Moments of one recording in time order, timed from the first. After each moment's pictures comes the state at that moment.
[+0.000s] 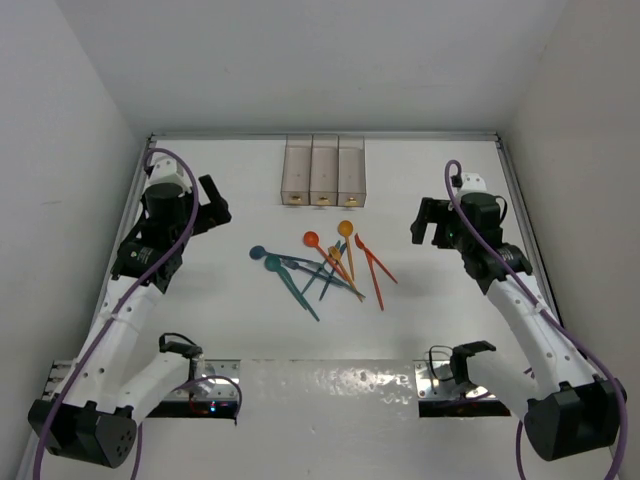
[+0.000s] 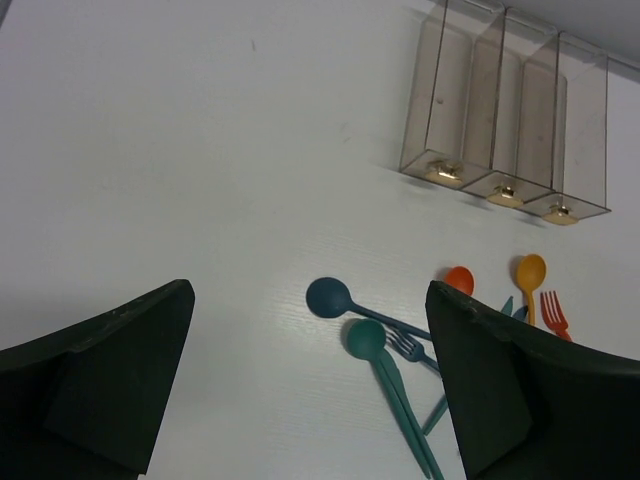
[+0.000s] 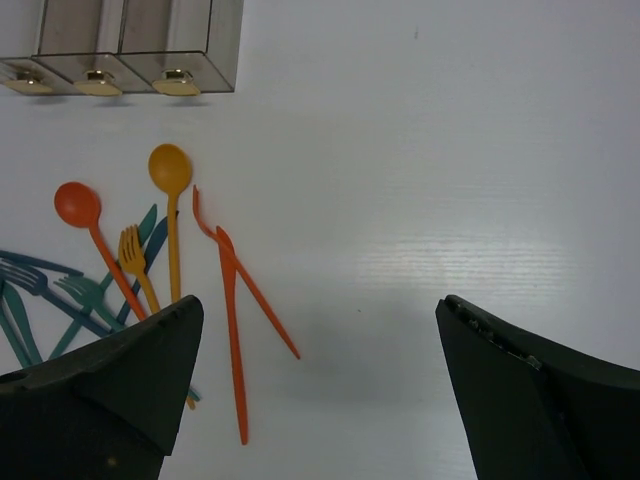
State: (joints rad) left arm -0.17 0.89 0.94 -0.51 -0.21 -0.40; right arm 0.18 0.96 0.76 -0.39 0.04 0.22
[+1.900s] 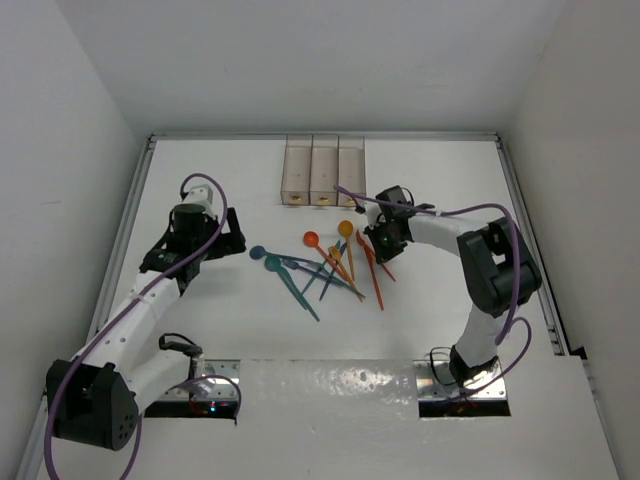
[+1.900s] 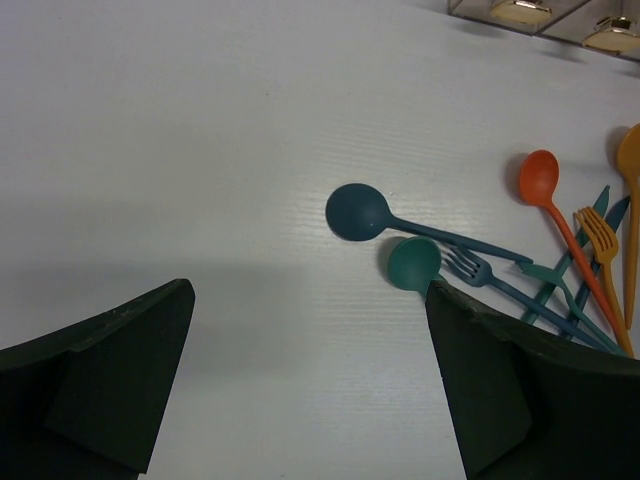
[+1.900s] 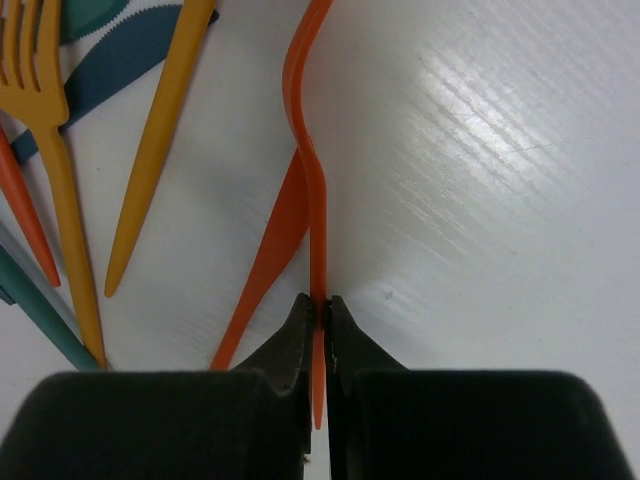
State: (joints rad) left arm -0.17 0.99 0.68 -0.38 -0.07 -0.33; right arm 0.40 1.80 1.00 -0.39 -0.15 -0.17
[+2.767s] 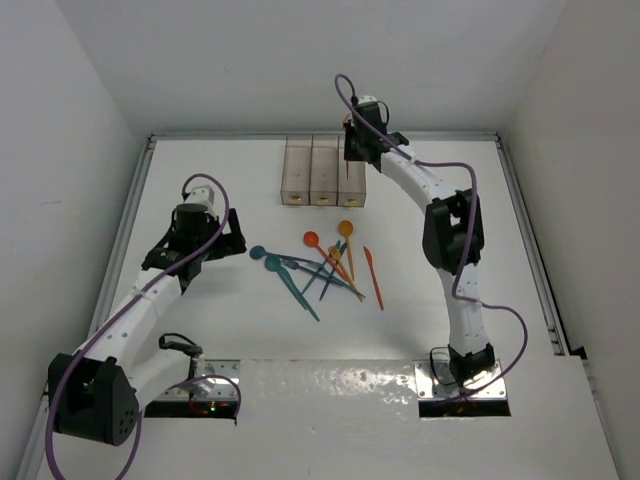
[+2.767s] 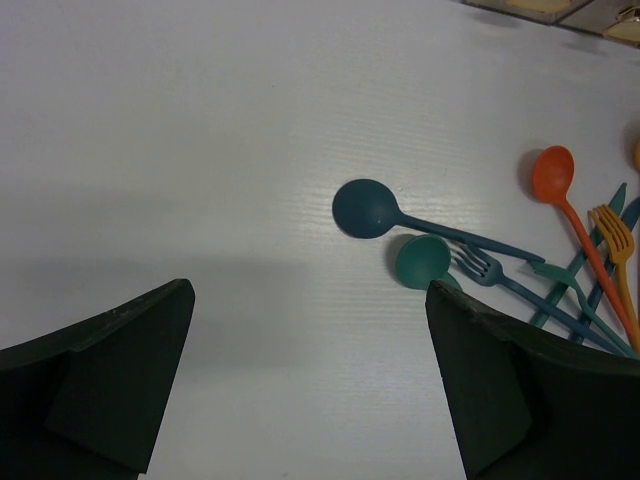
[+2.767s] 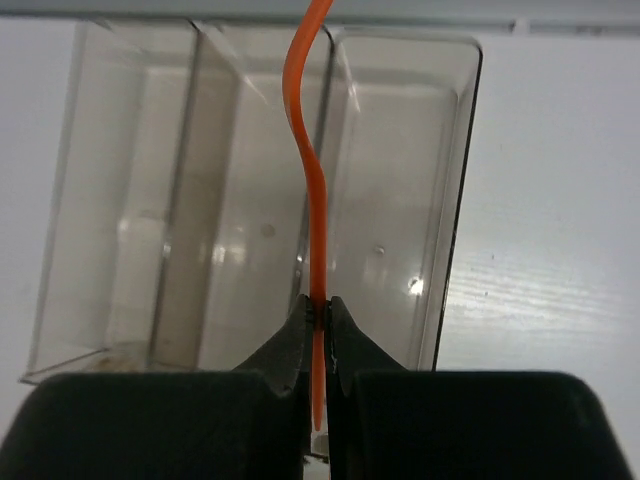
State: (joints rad) left arm -0.18 1.02 0.68 -0.38 -0.08 -0.33; right arm 0.39 2.28 2.02 -0.37 0.12 0.28
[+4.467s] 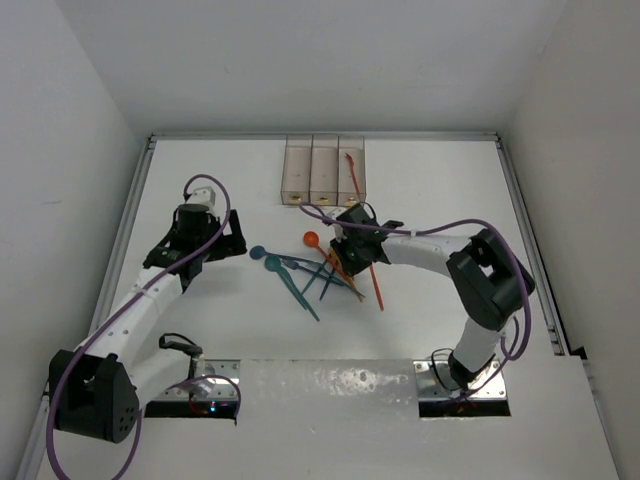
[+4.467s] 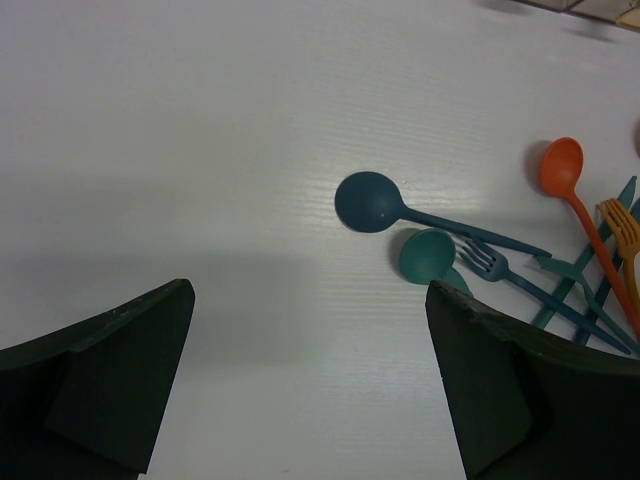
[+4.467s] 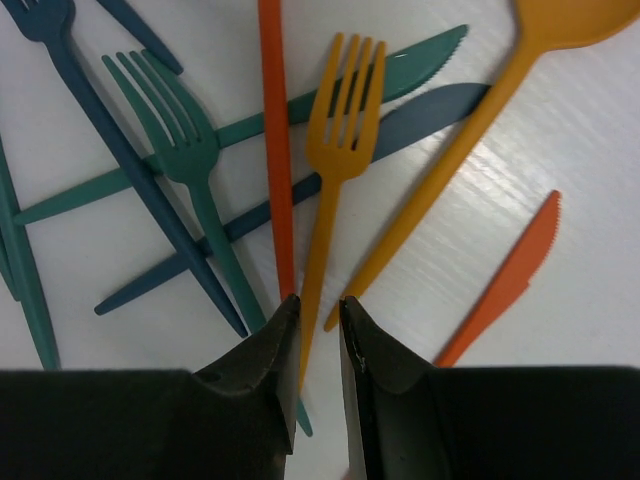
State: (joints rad) left arm -0.18 1.03 0.68 -0.39 -0.09 -0.34; right arm 0.67 1.75 0.98 -0.31 -0.03 0.08
